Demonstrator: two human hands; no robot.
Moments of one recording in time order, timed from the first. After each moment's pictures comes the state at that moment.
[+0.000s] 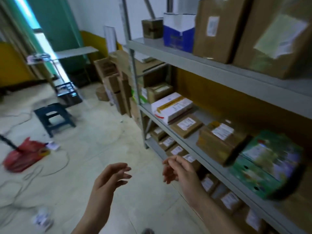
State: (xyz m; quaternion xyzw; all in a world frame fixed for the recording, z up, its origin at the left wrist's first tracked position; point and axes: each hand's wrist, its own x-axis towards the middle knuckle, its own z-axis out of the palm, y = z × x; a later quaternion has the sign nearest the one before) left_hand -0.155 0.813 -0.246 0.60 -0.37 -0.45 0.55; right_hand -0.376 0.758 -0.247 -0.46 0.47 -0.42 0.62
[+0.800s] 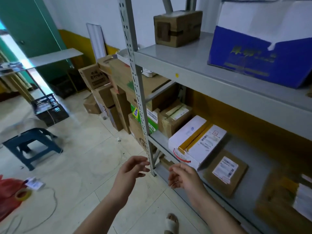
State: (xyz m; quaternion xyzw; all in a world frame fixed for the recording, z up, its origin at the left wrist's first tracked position) left_hand -0.010 0.361 -0.281 0.60 -0.42 -0.53 0.42; right_hand -0.214 0.356 -0.313 -0.36 0.57 -0.39 0.63
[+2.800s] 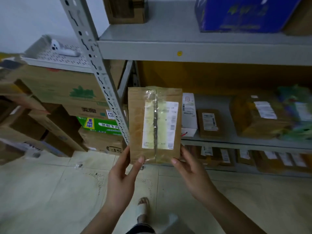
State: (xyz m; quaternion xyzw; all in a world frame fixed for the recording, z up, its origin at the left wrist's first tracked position) left_hand 0.160 0.225 -0.279 0.39 -0.65 -0.58 0.30; right_hand -0.011 0.346 -0.289 -0.33 0.71 -0.52 0.36
